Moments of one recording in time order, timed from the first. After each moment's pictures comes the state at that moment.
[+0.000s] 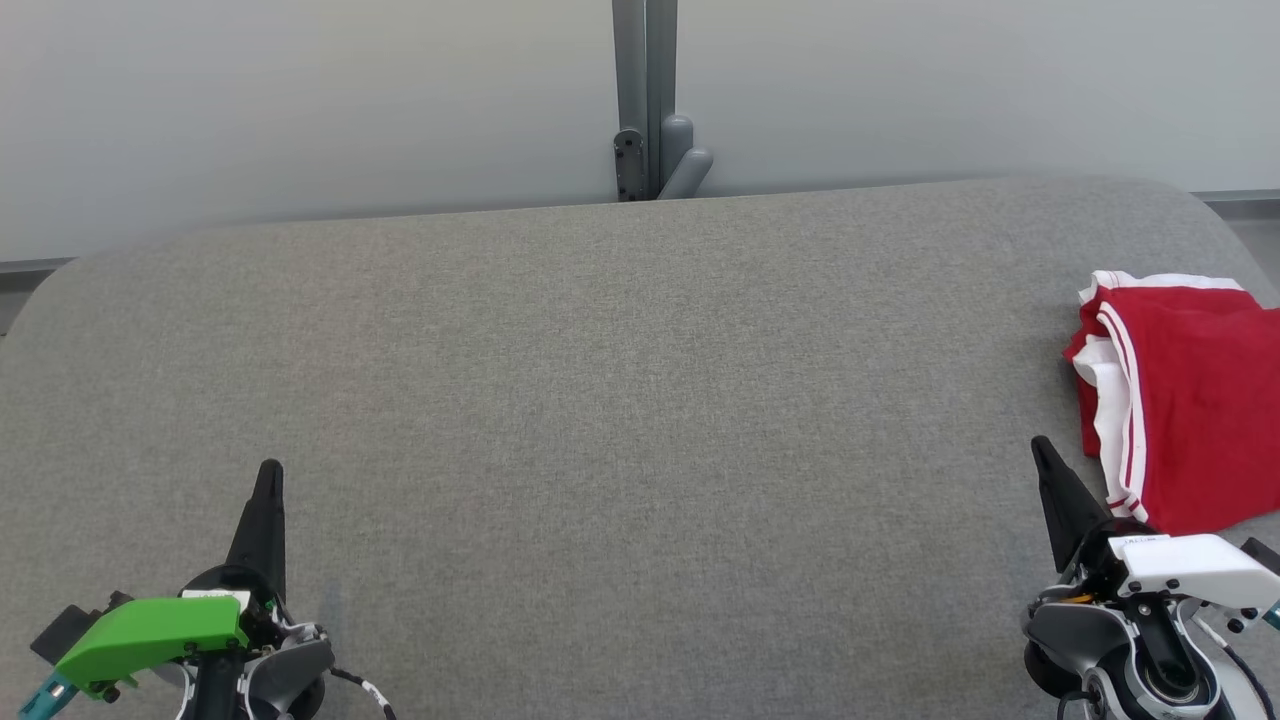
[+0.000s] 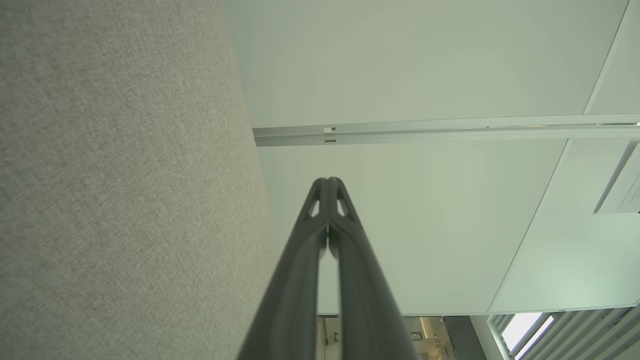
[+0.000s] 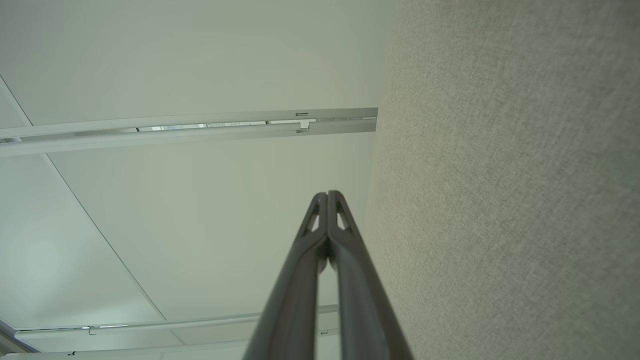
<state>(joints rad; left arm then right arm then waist) -0.10 0.05 0.11 0.24 -1.61 -0.13 0.11 -0.11 -0.05 -0.12 0.25 1.61 0.13 0.12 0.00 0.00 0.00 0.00</state>
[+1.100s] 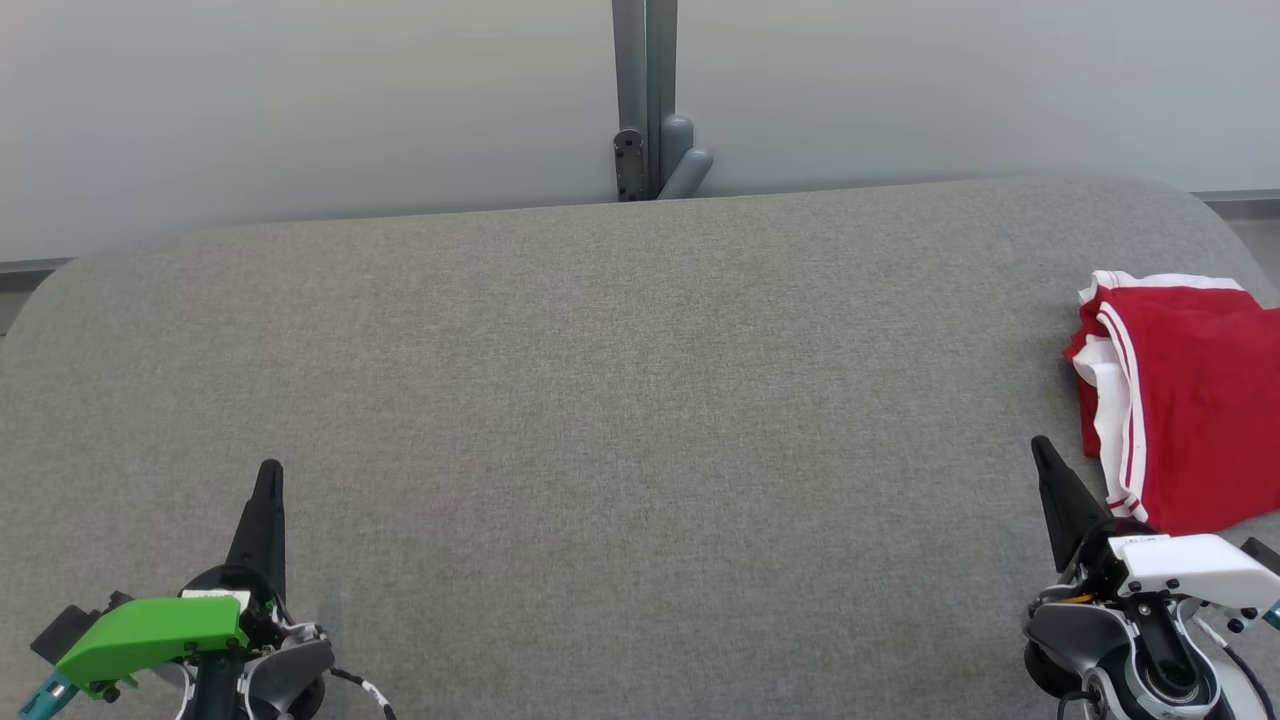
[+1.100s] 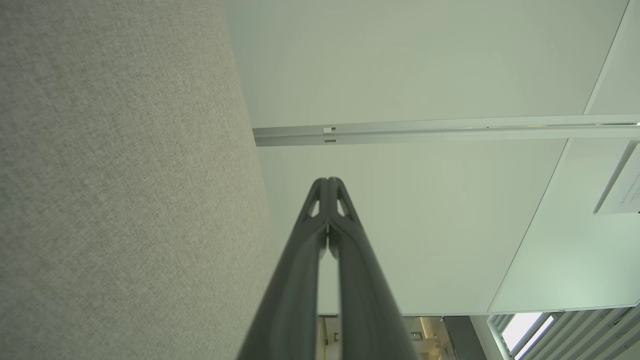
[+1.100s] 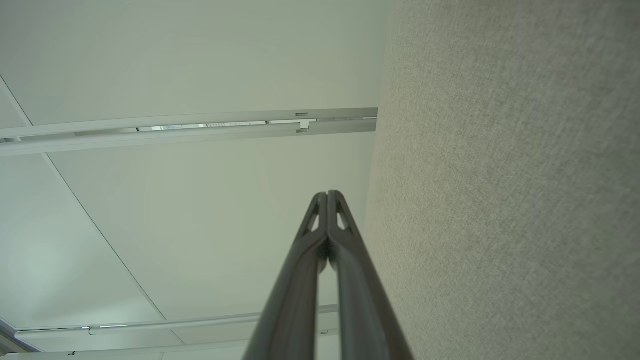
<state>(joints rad) -0.10 0.05 0.11 0.24 -1.61 -0.13 0.11 -0.11 -0.05 -0.12 0.25 1.61 0.13 0.12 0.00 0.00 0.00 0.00</state>
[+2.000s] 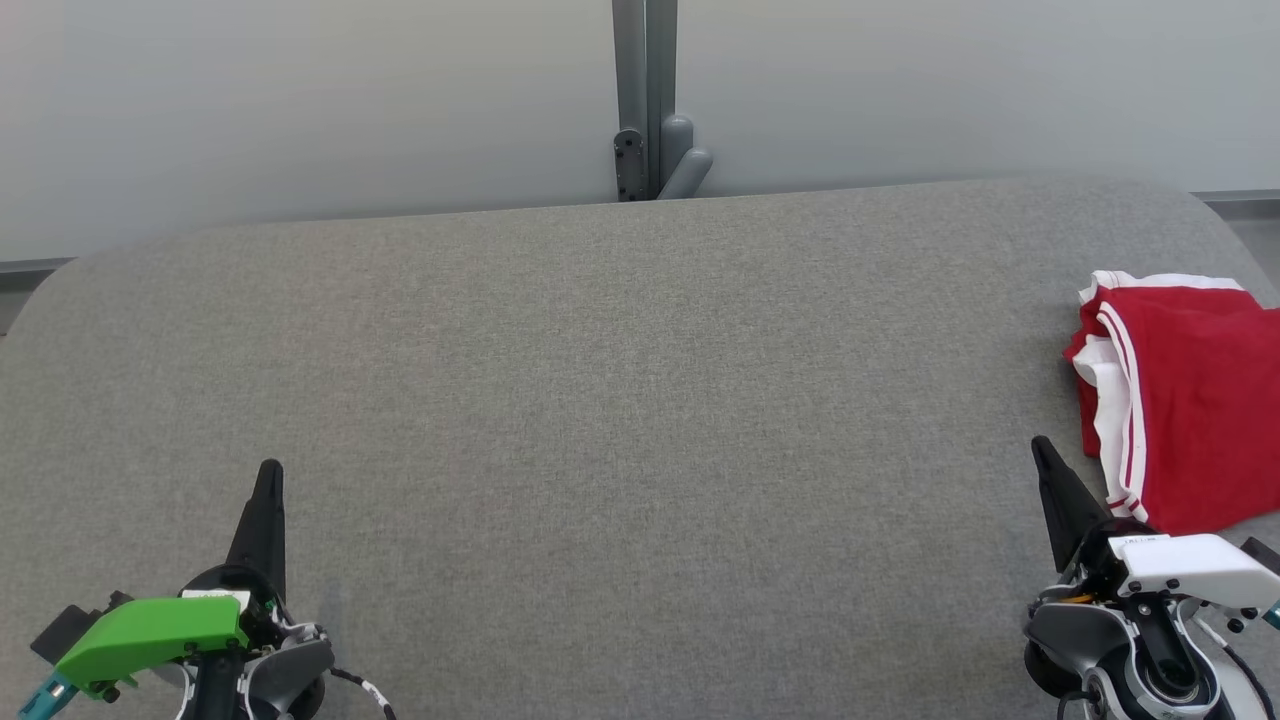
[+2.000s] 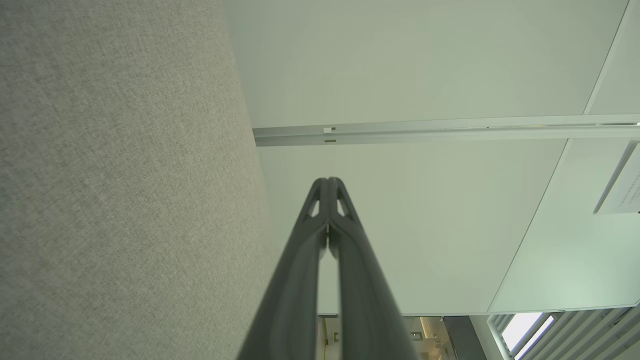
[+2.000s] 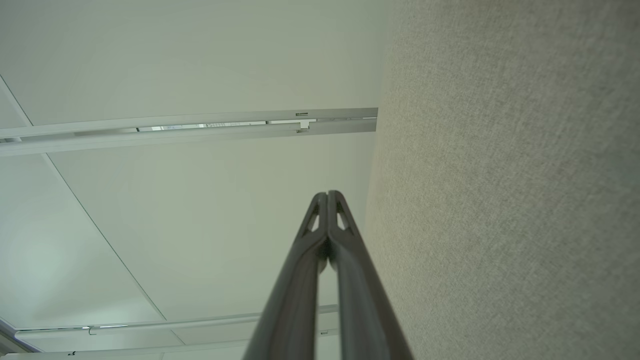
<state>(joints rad) -0.10 0.05 0.11 0.24 -1.61 -0.13 0.11 -0.11 -0.05 -0.12 0.25 1.61 0.13 0.12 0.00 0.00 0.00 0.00</state>
